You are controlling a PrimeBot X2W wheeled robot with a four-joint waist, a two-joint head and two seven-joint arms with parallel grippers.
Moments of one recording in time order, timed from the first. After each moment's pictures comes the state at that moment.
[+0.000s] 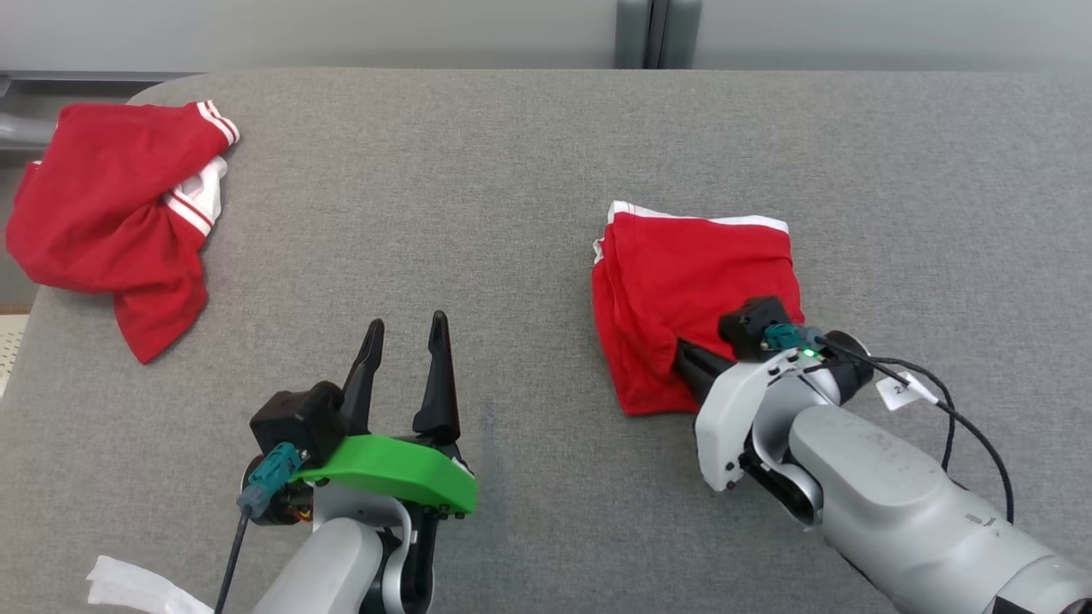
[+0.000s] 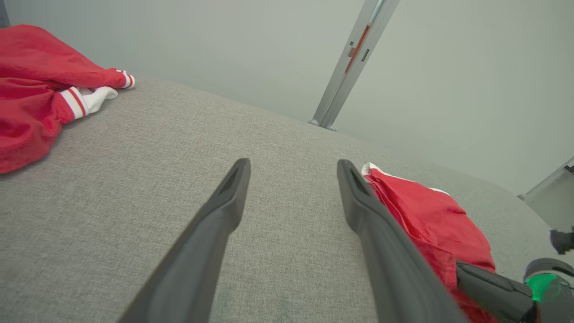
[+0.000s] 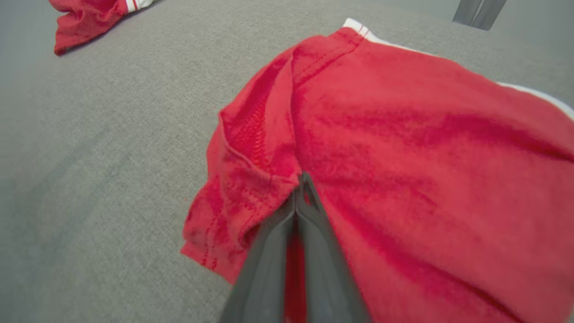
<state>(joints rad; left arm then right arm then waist) -0.28 0.18 -0.57 0.17 -0.74 0.27 -0.26 -0.70 -0.25 0.95 0.79 0.71 0.13 -0.15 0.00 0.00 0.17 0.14</state>
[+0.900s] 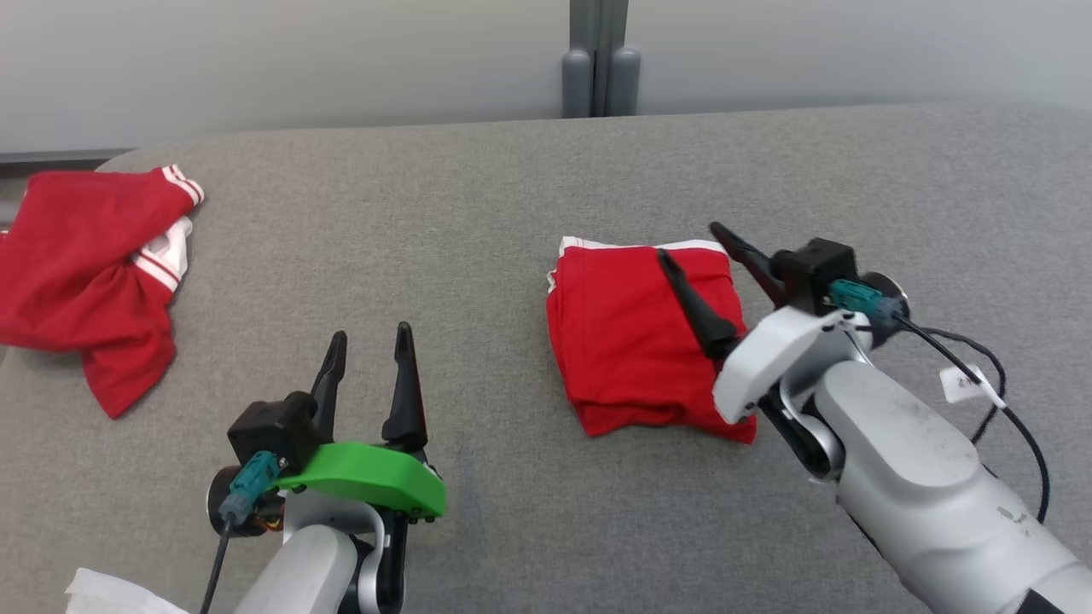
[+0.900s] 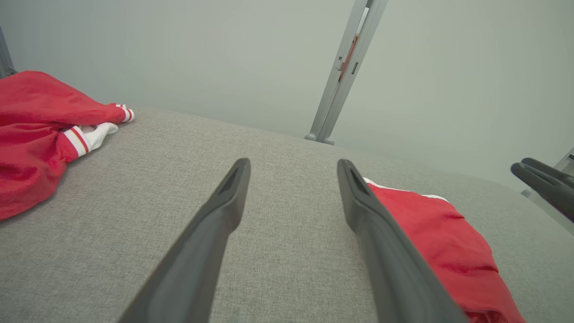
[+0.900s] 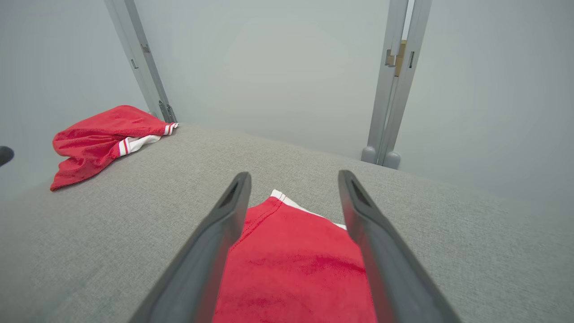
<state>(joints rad) -0.26 0.19 -0.51 0.22 -0.66 0.26 -0.26 -0.67 -0.23 0.67 0.66 0.55 0.13 -0.26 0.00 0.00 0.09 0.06</state>
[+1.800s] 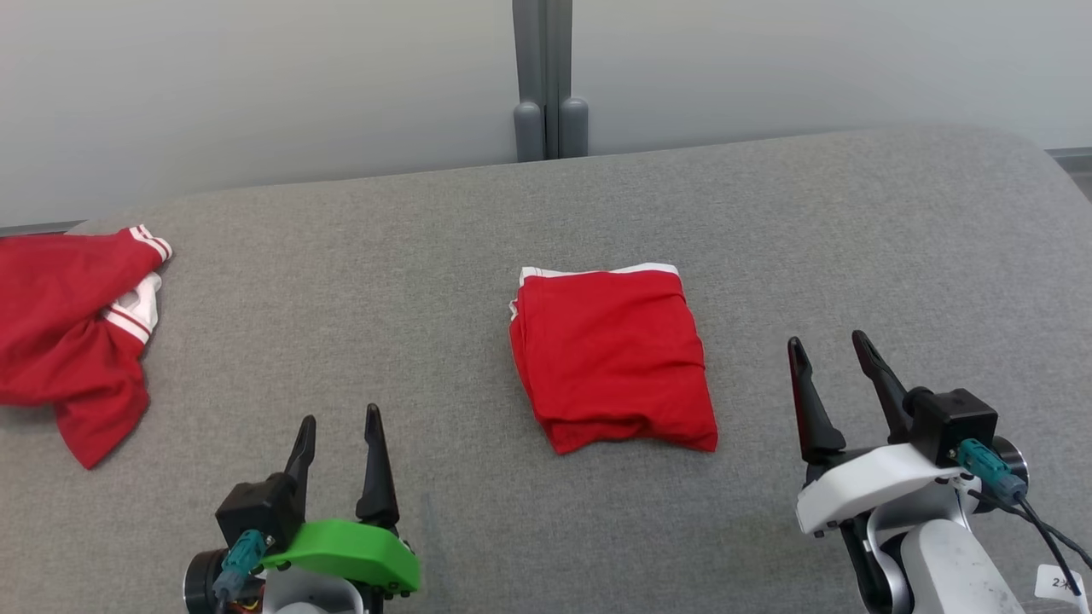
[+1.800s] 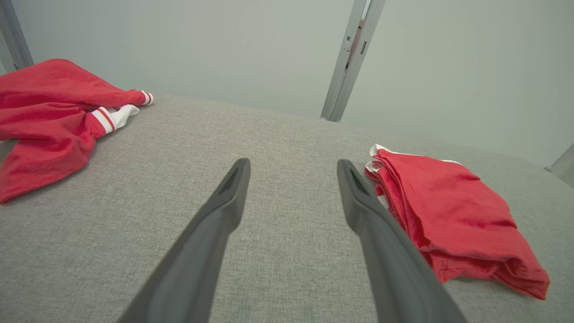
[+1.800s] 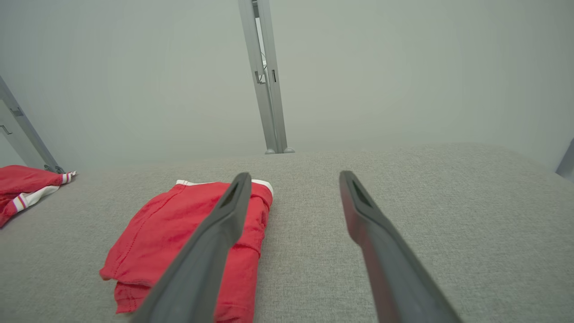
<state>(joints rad) -0.09 0.12 -0.33 0.27 -0.48 0.18 -0.26 -0.13 -0.06 0.05 0.24 0.16 0.13 -0.20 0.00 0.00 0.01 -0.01</state>
